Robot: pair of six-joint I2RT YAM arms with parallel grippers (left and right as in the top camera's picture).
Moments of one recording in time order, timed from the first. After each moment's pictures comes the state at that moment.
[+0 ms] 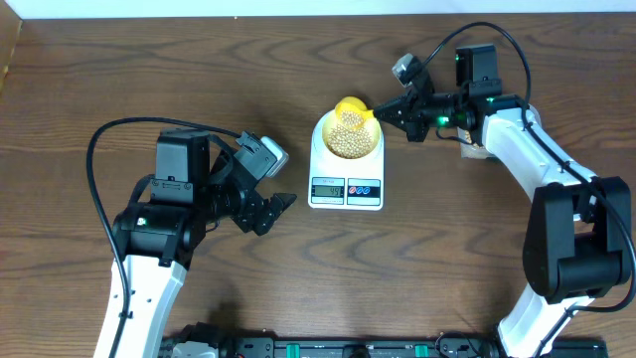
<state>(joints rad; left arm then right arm) -0.14 1.08 1.01 -0.85 0.52 0.49 0.15 1.92 1.33 -0.31 -0.97 -0.37</state>
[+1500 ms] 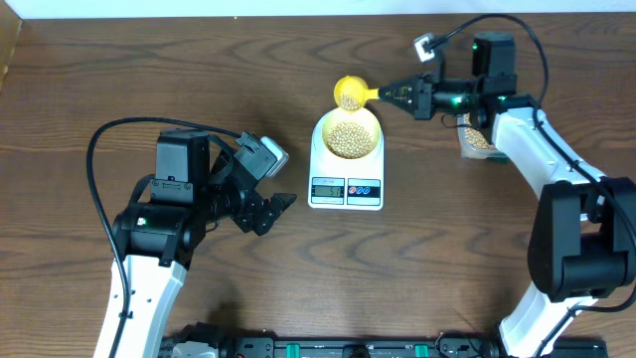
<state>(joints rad) -0.14 1.08 1.01 -0.85 0.52 0.49 0.10 1.92 1.33 -0.07 -1.13 0.21</state>
